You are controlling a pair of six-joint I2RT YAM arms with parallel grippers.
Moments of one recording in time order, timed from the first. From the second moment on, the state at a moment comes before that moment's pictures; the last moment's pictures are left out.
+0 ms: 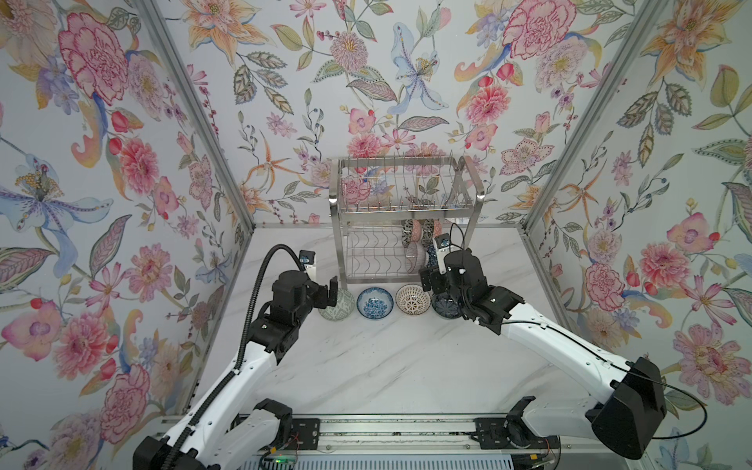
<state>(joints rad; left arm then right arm) -0.39 0.99 0.74 -0.20 -0.19 -0.09 0.65 1.32 1.11 -0.27 0.42 0.05</state>
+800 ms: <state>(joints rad) -0.32 1.16 0.43 0.05 -0.26 -0.25 0.48 1.21 0.98 -0.21 0.26 0.10</state>
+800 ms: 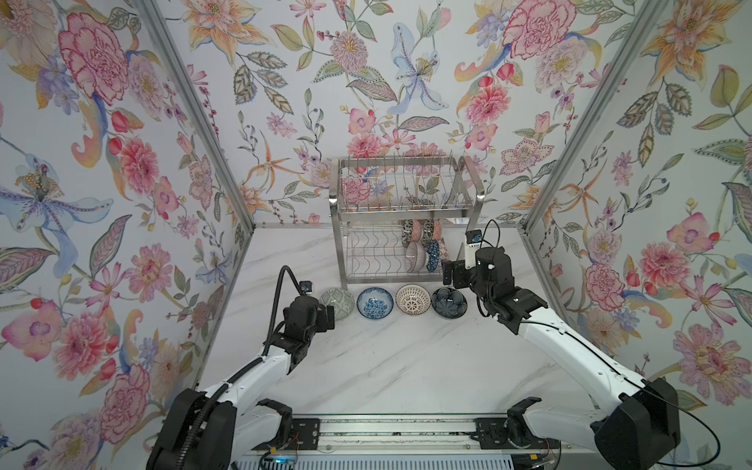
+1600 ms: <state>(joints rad) -0.25 1.46 0.53 0.17 -0.04 -0.23 0.47 1.18 0.95 -0.20 0.24 0.11</state>
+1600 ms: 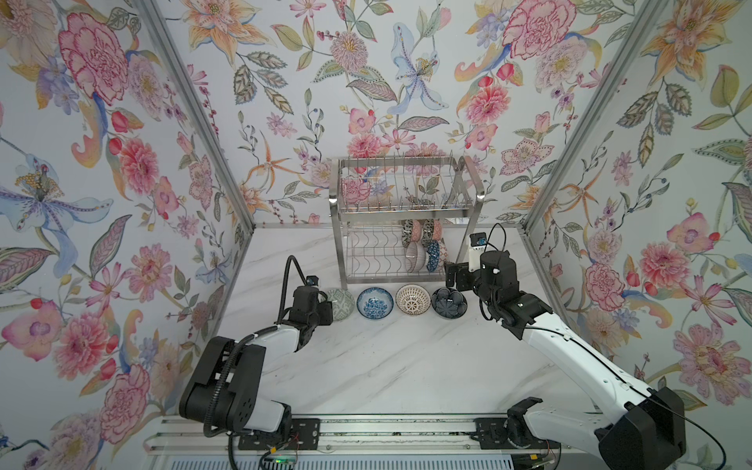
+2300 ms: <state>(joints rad) -0.22 1.31 0.56 0.01 -0.05 -0.20 0.47 1.17 0.93 -0.20 0.22 0.12</state>
